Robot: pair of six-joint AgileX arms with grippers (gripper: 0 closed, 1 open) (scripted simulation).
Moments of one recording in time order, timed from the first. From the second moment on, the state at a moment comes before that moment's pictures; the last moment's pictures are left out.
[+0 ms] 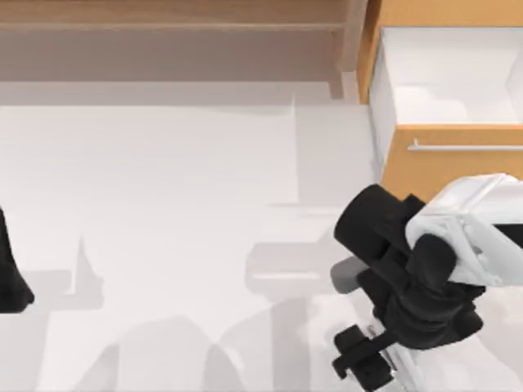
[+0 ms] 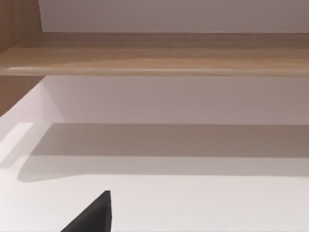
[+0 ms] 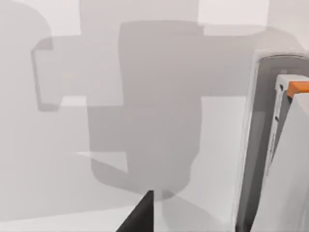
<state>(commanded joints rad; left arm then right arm) 0.00 0.00 0.00 0.00 0.00 0.00 0.75 1.75 0.91 -0.73 0.00 0.27</state>
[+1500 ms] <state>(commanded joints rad) 0.00 0.00 0.00 0.00 0.00 0.00 0.75 1.69 0.98 -0.86 0.00 0.27</state>
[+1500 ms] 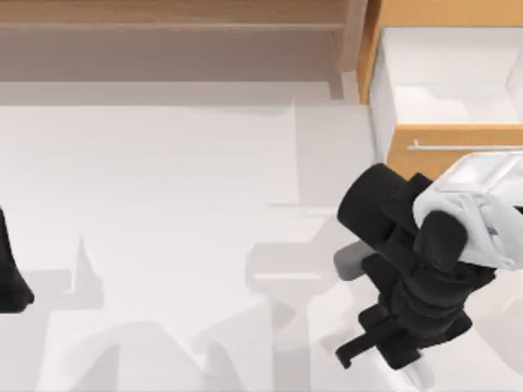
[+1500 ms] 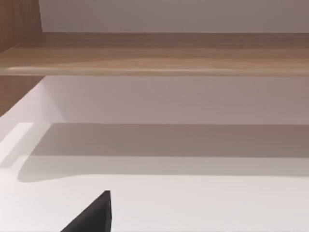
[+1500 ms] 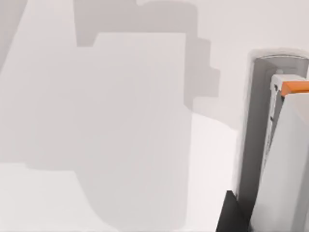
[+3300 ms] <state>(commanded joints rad) 0.00 0.00 0.00 0.00 0.00 0.00 0.13 2.44 2.17 -1.30 -0.01 0.15</state>
